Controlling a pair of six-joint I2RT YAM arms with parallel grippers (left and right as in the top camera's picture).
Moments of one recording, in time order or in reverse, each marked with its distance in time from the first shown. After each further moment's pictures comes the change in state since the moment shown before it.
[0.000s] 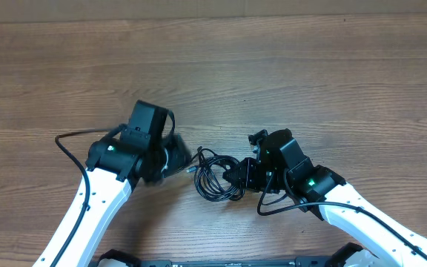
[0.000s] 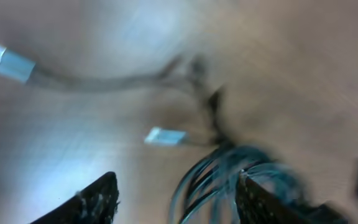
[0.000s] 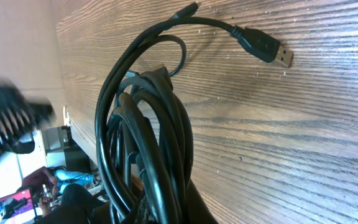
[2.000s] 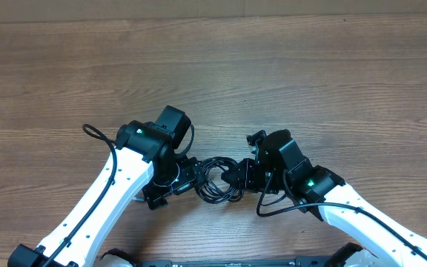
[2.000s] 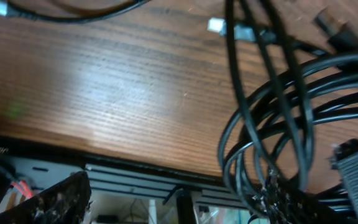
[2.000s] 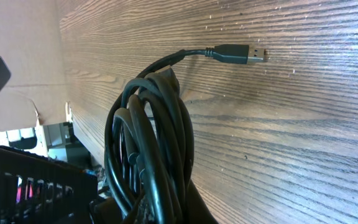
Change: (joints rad) left arm -0.111 0.158 0.079 -0.293 0.056 -0.051; right arm 0.006 0.000 0.000 0.009 -0.008 0.000
